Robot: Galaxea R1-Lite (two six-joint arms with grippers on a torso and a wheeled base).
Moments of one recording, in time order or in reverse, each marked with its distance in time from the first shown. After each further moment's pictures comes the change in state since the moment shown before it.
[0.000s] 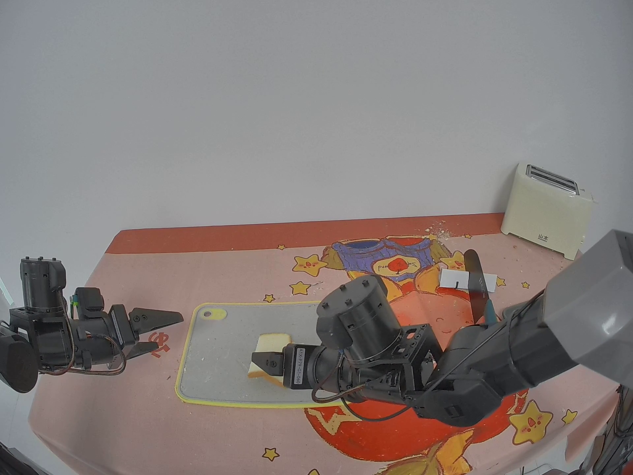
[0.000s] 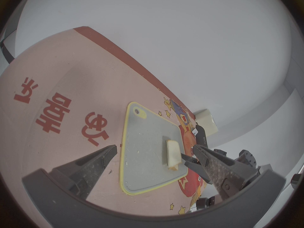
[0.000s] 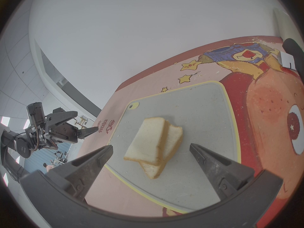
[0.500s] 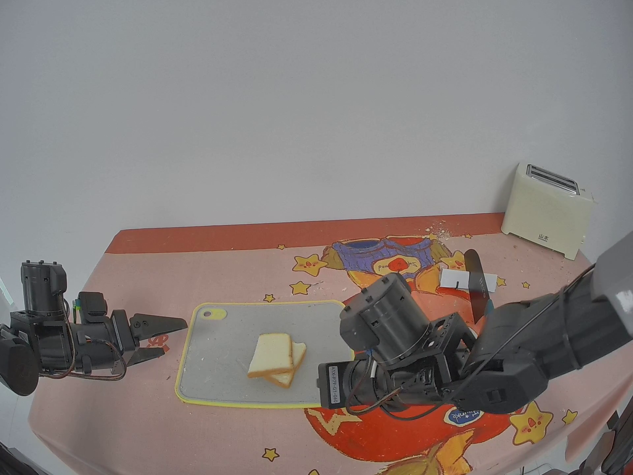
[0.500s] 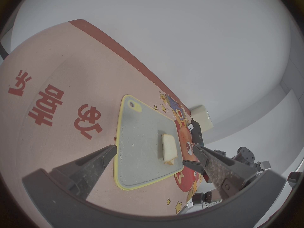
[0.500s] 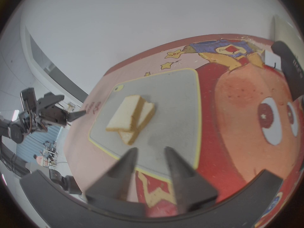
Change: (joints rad) left arm 0.001 0.004 0.013 -0.004 -0.058 0.000; right arm -0.007 -0.151 -0.024 0.361 -0.077 -0.110
